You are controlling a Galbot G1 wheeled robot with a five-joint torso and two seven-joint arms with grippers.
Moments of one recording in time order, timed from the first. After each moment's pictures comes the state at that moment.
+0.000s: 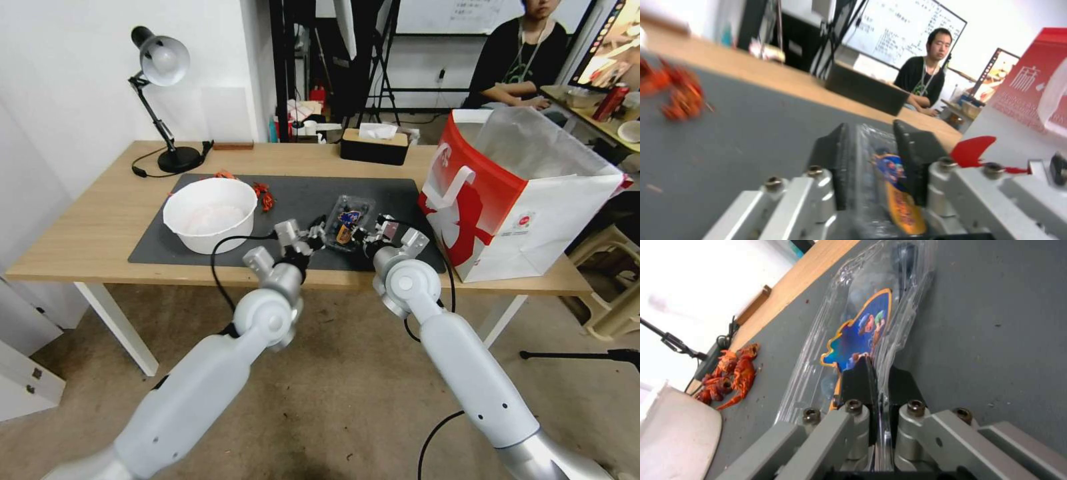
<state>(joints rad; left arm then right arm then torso) 0.88 -1.12 0.09 -1.81 -0.89 -0.07 -0.30 -0.75 1.28 0.08 1.63 1.23 -0.27 0.52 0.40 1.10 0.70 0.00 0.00</state>
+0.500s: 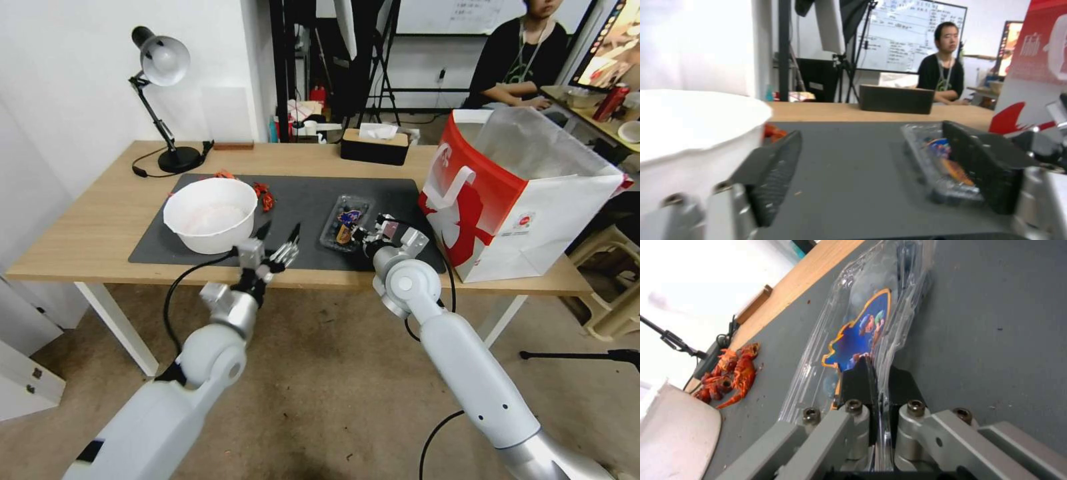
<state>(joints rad) 1.17 -1.03 -0.12 -1.94 -0.55 -0.11 -0.20 -0.75 1.28 0.08 1.64 1.22 -0.27 0.52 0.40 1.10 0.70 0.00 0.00</state>
